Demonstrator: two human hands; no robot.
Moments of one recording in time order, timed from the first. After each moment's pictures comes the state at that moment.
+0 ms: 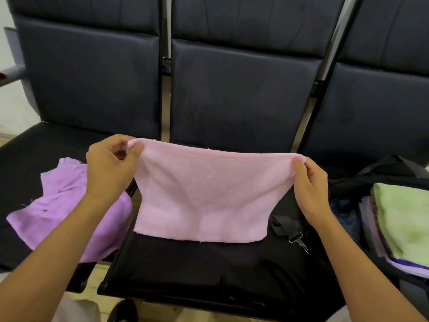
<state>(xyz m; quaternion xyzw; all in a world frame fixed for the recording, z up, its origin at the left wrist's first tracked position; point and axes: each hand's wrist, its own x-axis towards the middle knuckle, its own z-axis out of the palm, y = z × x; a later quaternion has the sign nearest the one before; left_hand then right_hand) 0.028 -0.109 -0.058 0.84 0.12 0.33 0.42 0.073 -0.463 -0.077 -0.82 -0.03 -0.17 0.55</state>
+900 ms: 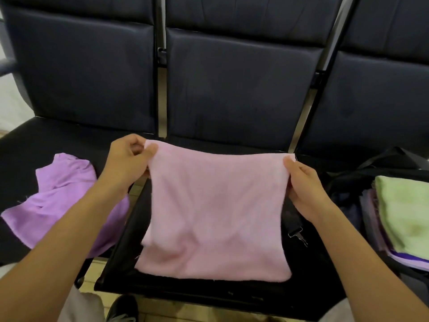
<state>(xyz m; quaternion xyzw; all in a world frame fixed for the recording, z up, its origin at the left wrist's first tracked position) 0.041 -0.137 -0.055 0.79 0.18 0.14 0.57 0.075 -0.458 -0.077 -0.73 0.14 0.04 0.67</state>
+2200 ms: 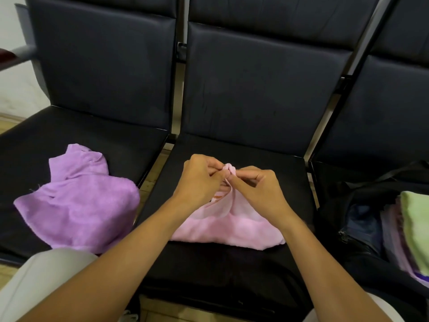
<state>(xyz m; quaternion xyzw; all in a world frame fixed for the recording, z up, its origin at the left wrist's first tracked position) 0.051 -0.213 -0.084 0.81 0.07 0.03 0.58 0.071 -0.371 -0.101 -0.80 -0.17 0.03 0.57</state>
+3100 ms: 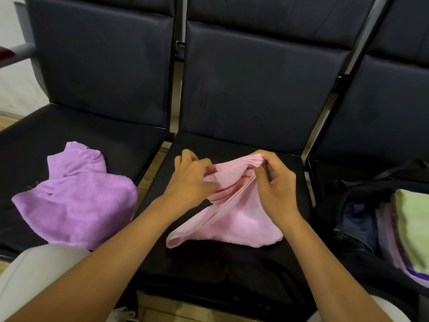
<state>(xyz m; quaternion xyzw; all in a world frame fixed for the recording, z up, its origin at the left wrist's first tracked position) 0.047 -0.206 -0.085 0.95 0.06 -0.02 0.29 0.070 -0.392 -0.099 -0.82 -0.21 -0.17 0.51</state>
